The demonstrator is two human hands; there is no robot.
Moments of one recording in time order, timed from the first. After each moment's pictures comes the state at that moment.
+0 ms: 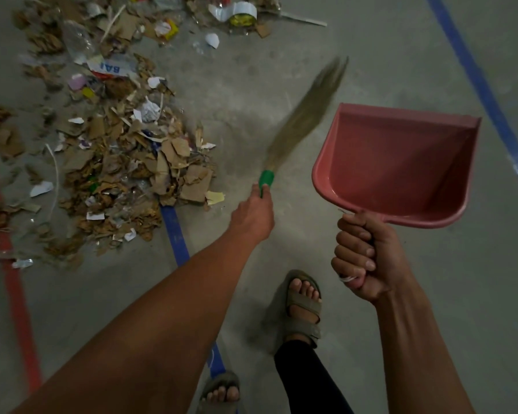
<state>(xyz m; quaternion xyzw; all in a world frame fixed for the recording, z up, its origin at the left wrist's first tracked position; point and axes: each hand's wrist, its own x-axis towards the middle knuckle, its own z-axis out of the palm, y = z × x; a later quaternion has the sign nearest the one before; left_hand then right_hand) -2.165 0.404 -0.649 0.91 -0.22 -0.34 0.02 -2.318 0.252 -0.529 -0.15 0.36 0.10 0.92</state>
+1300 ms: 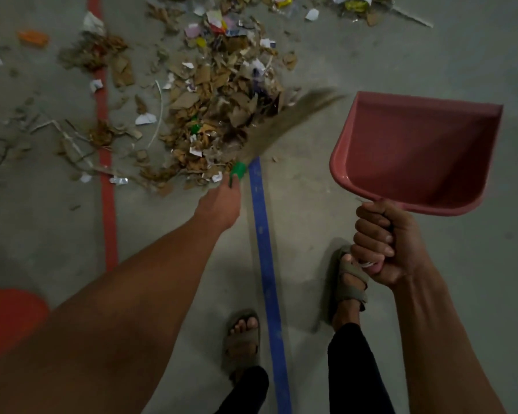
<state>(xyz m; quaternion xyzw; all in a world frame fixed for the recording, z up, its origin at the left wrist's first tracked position) -2.176 0.760 -0.589 0.93 -0.15 -0.32 -0.04 -2.318 0.482 -0.466 -0.24 0.34 0.19 0.89</state>
